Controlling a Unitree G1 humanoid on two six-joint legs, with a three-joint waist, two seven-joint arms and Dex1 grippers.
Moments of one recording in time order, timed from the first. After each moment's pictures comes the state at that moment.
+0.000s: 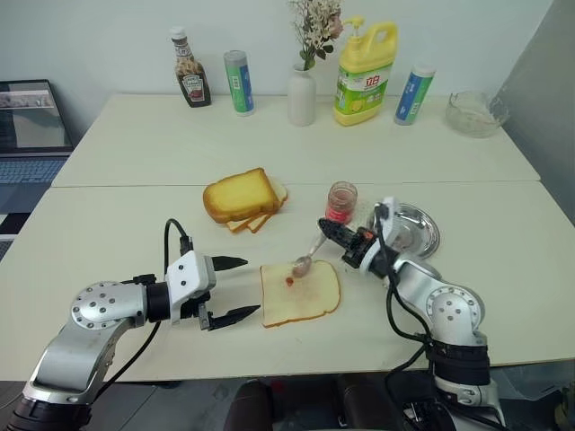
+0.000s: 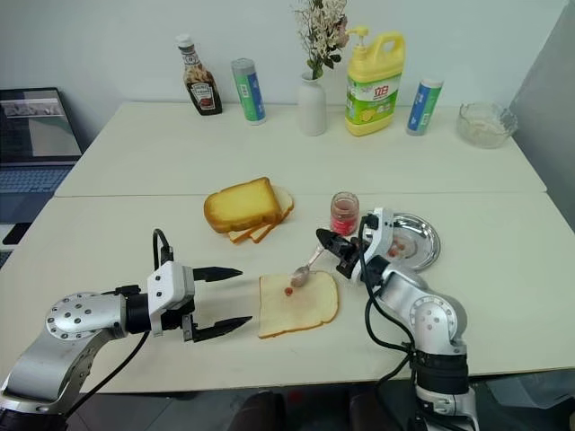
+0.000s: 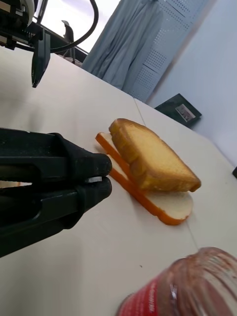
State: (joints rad) left arm 0.03 0.81 0.08 -0.35 -0.35 0.22 -1.07; right arm -0.35 -0.01 -0.11 -0.24 0.87 0.95 0.16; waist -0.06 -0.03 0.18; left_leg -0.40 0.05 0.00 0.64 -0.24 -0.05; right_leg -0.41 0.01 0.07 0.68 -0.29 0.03
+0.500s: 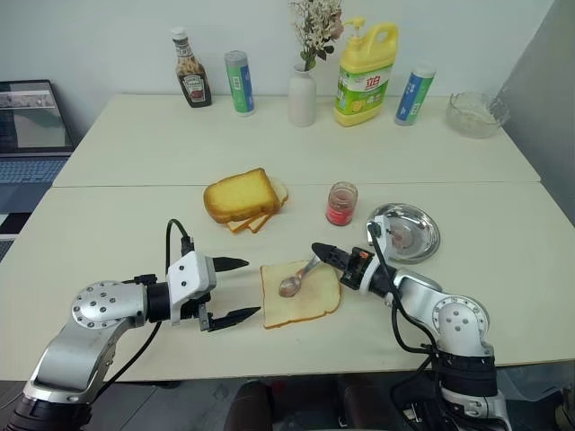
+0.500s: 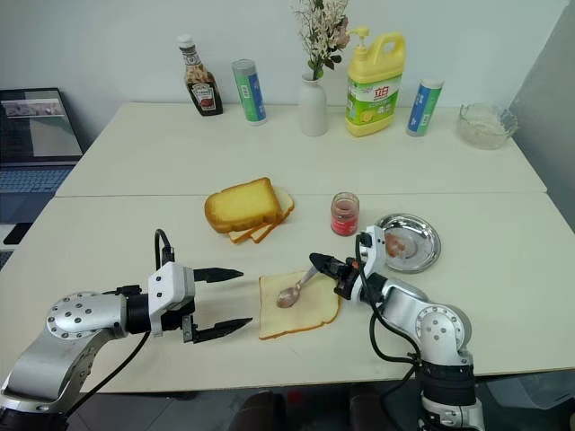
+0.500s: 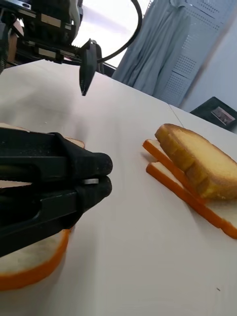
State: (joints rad) left arm 0.03 0.81 0.08 -0.35 -0.35 0.21 -1.08; right arm -0.29 -0.08 -0.10 -0.28 0.96 1.10 0.15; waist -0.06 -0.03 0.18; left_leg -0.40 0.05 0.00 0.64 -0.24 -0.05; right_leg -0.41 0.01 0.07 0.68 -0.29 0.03
